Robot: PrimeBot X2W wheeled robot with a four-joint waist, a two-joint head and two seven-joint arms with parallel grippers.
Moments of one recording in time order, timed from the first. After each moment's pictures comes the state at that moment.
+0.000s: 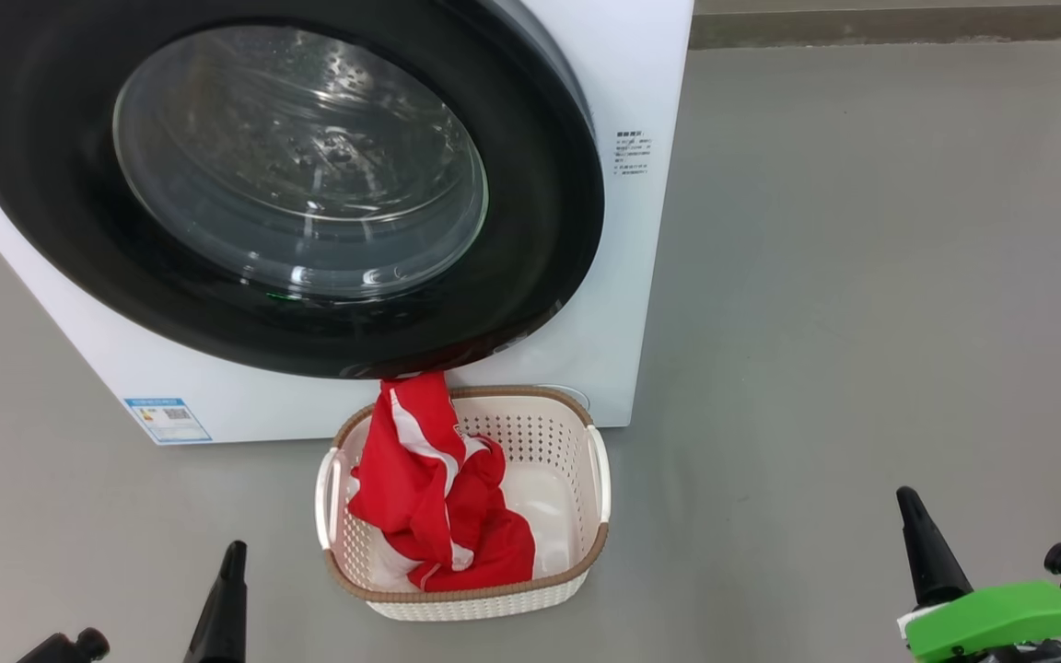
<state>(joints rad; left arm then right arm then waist) -0.01 0.03 0.05 0.26 -0.93 -0.12 -0.07 0.01 -0.03 -0.08 0.32 0.95 0.13 -0.08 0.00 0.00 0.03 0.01</state>
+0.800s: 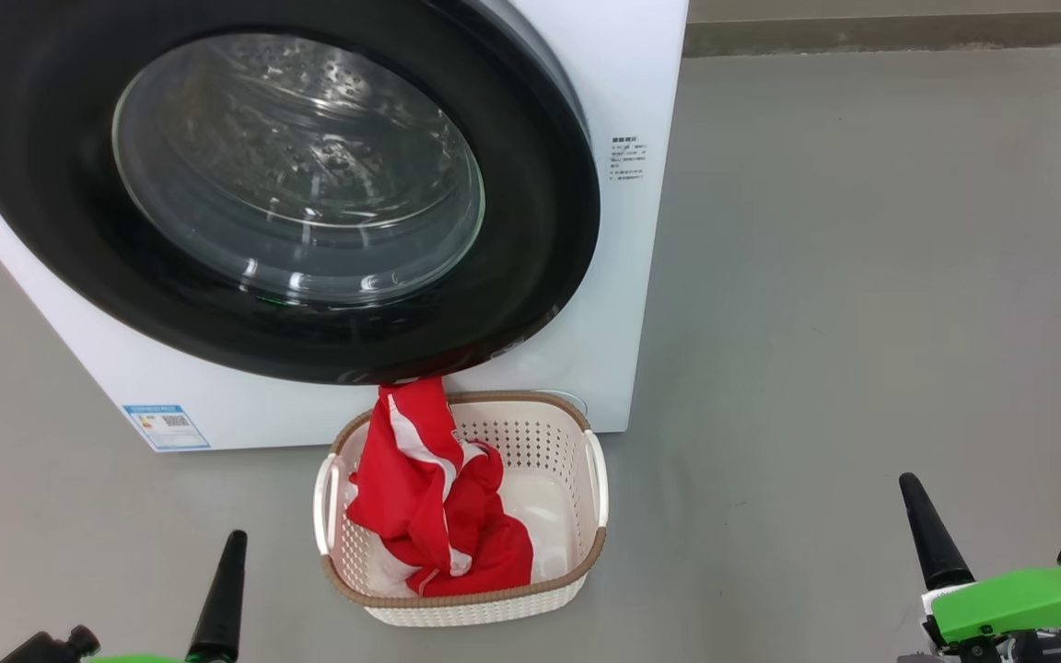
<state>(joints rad) -0.03 0.03 0.06 0.26 -1.19 -0.12 0.00 -0.01 -0.03 -0.10 0.30 1.20 0.13 -0.01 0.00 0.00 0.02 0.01</state>
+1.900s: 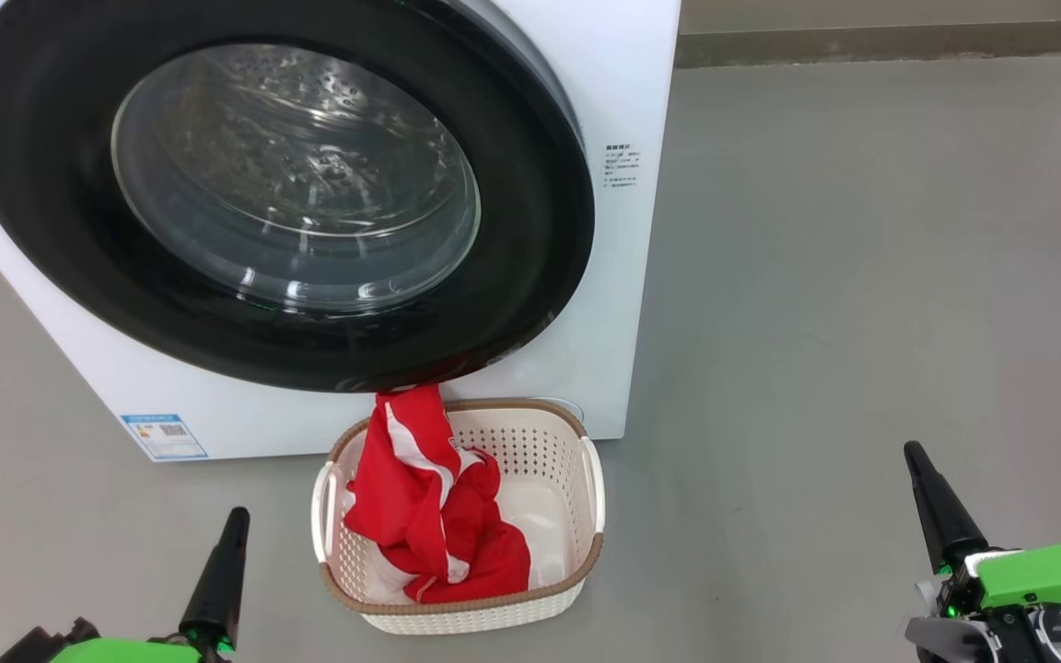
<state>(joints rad) -0.07 0.03 0.08 0.26 -1.54 -0.12 0.09 -0.05 -0.04 -0.12 0.28 1.55 0.13 0.09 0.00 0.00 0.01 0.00</state>
